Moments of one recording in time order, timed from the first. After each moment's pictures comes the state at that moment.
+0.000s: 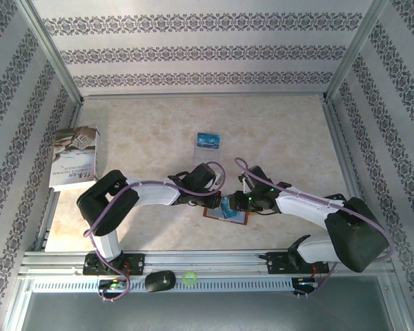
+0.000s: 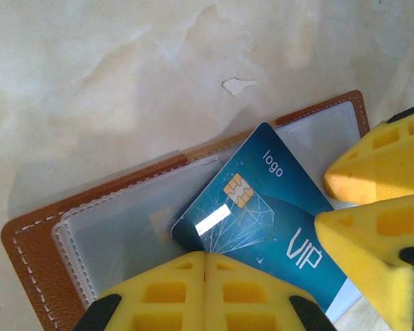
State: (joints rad) left arm -0.84 1.79 0.92 -0.09 0.28 -0.53; right arm 0.59 1.33 0.54 -0.31 -0.27 0.62
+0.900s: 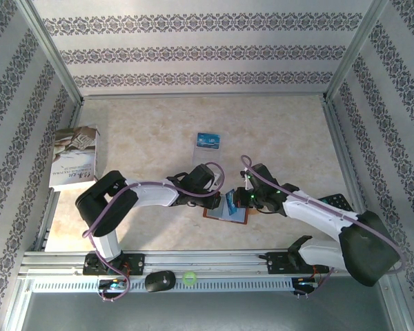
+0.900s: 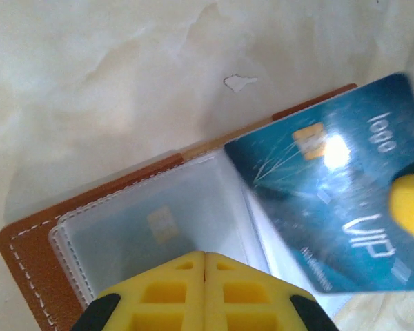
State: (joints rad) left arm -0.84 1.77 0.89 -0.06 0.28 -0.53; right arm 0.59 1.19 0.54 -0.33 -0.25 0.63
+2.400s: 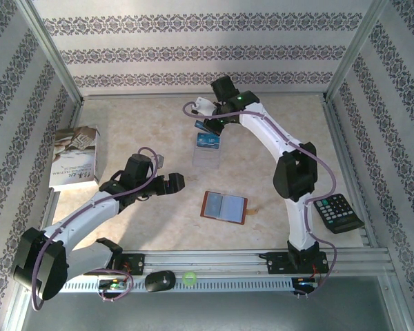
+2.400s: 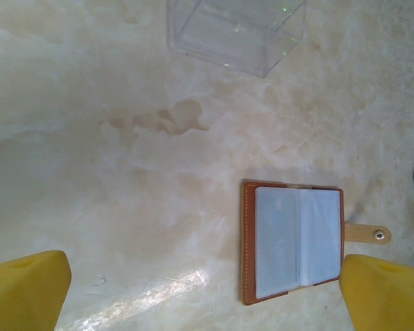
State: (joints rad) left arm -0.42 1.12 0.61 -0.30 0.32 -0.60; right arm 0.48 2.14 2.07 -0.93 -0.26 -0.64
